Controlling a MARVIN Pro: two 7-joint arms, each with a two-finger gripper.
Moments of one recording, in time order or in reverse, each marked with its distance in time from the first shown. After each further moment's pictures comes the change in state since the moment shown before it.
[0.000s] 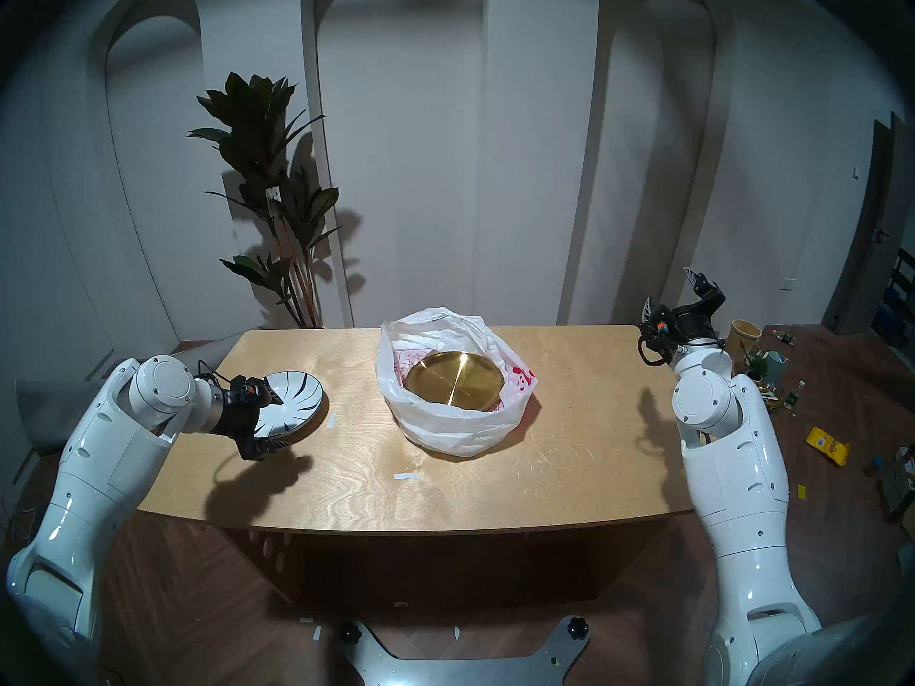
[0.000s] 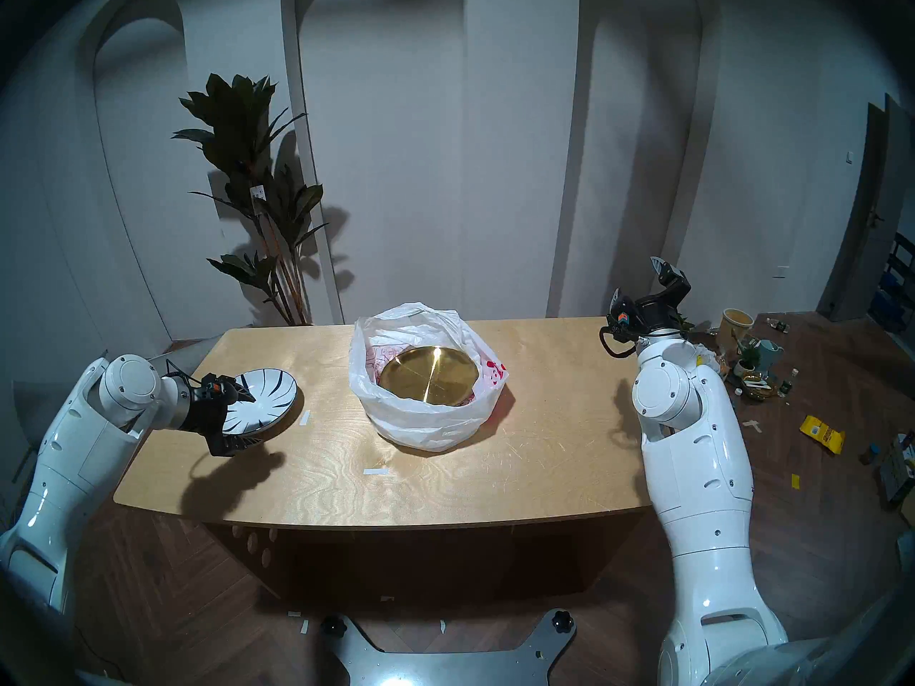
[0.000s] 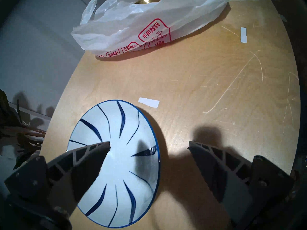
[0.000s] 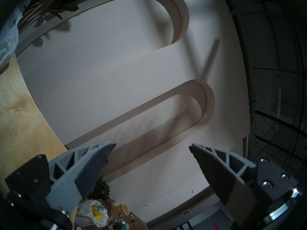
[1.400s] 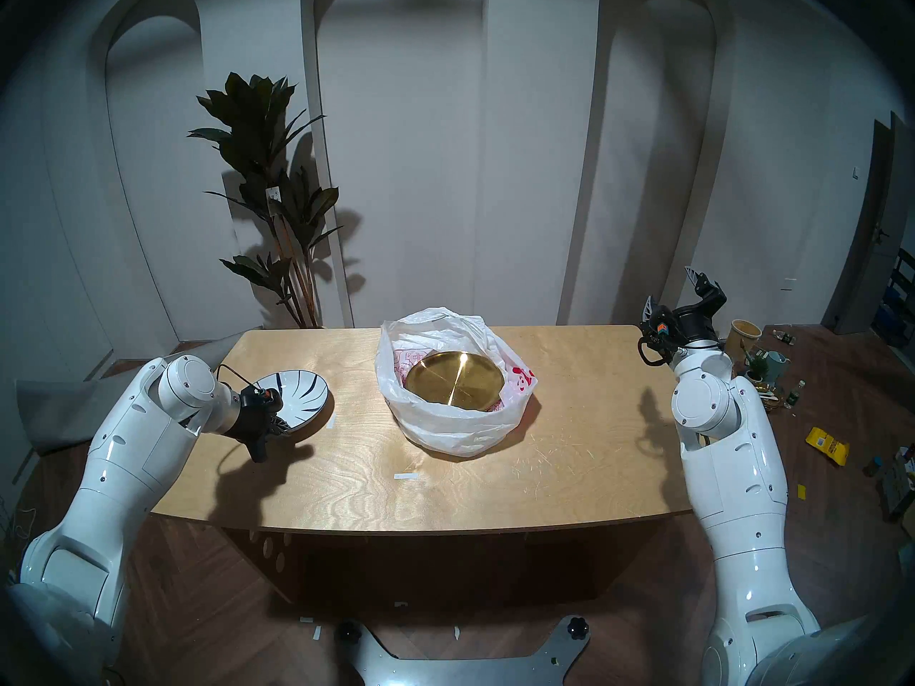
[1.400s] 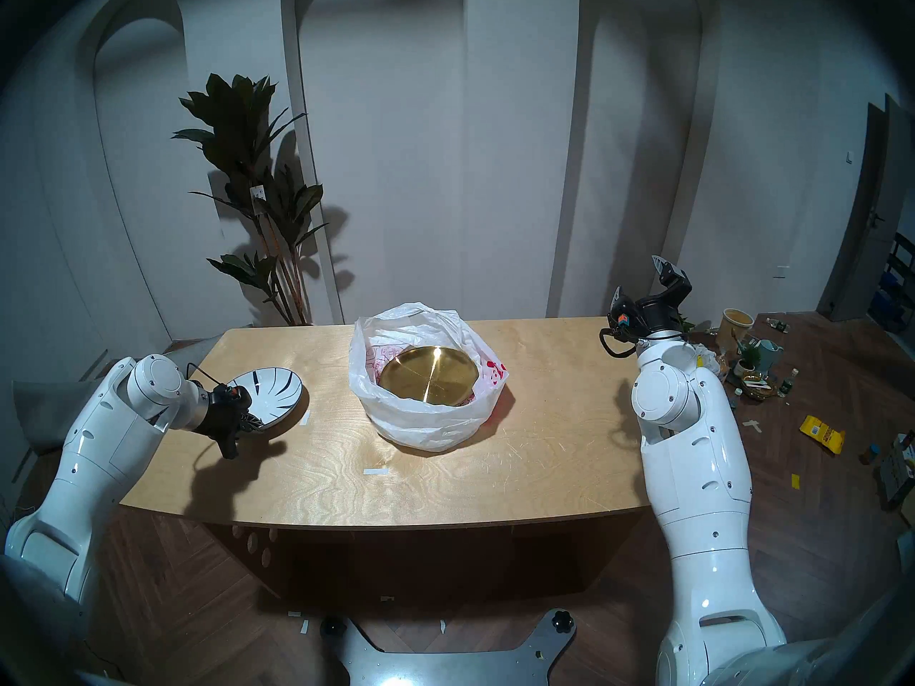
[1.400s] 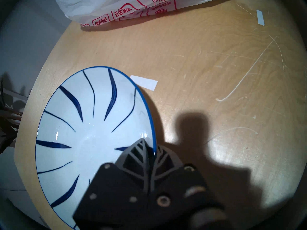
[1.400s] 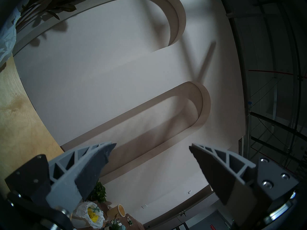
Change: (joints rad) left arm -0.116 -0.069 0.066 0.151 0.116 0.049 -0.032; right arm -0.003 -0.007 0.005 0.005 -0.014 -0.019 -0.030
